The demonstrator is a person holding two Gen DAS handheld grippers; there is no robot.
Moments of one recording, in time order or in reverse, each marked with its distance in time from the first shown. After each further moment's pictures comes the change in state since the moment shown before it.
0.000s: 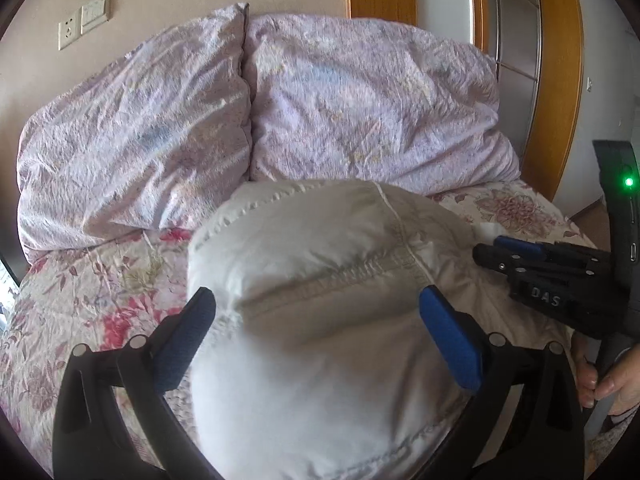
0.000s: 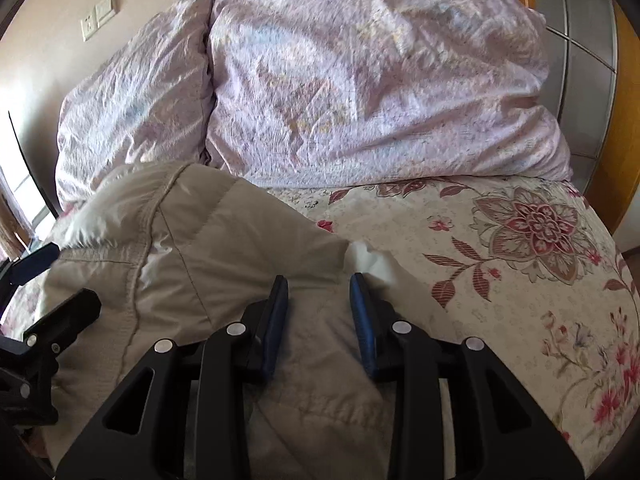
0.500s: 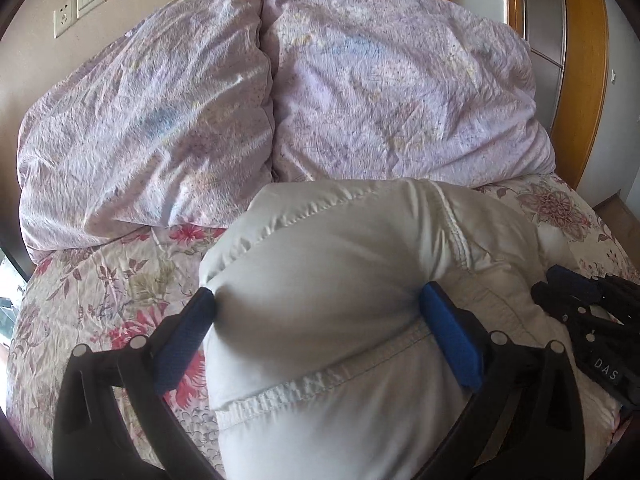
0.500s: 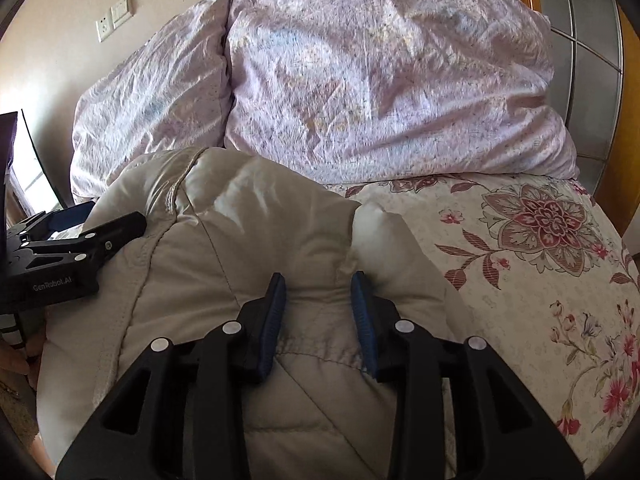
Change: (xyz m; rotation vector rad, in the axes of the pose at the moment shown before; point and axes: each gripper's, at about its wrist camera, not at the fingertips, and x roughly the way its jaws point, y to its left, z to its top) left arm 0.059 0.017 0.014 -0.016 0.122 0.066; right arm 0.019 0.013 -0.012 -0.099 0.032 -0.016
